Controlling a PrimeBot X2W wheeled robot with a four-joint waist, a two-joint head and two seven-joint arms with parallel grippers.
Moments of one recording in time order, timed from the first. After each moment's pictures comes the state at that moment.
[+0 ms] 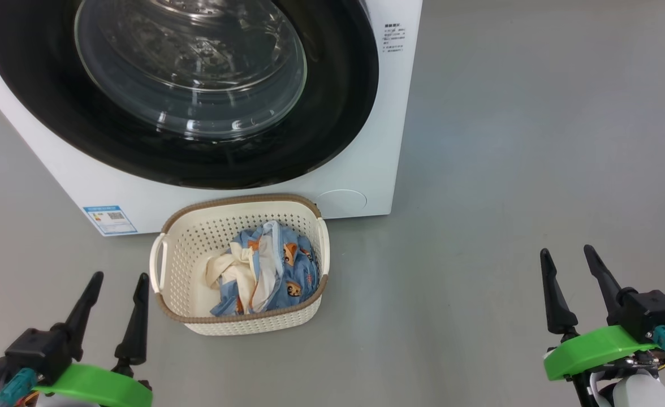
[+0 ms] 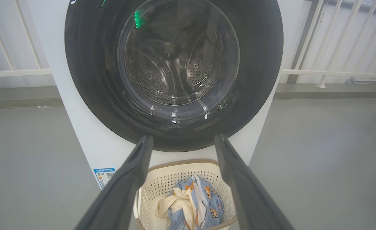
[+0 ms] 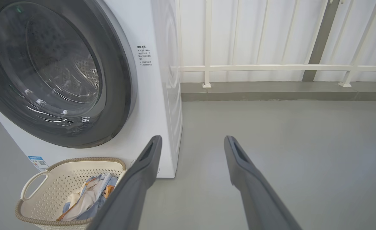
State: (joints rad) left arm -0.12 0.12 0.05 0.22 -0.21 -0.13 -0.26; right arm -0.15 -0.04 -0.17 0.25 0.06 0.13 -0.25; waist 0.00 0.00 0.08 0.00
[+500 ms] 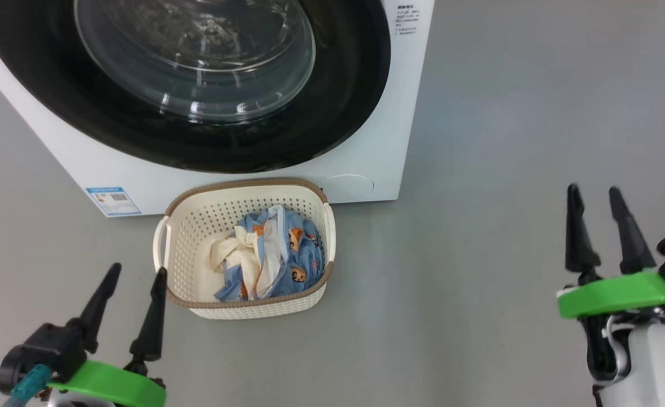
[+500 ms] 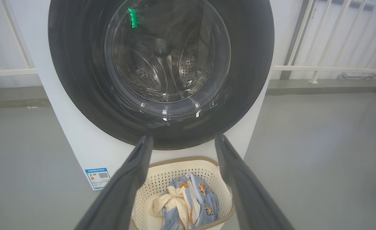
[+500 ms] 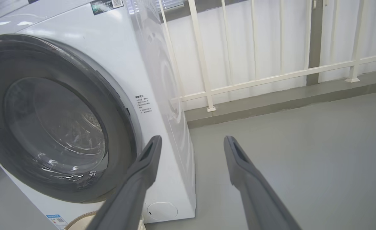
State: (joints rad) left arm -0.12 0.12 0.01 0.17 -0.21 -0.13 -0.26; right arm -0.29 -0.05 -0.20 0.25 0.25 0.13 -0.25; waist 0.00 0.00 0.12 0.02
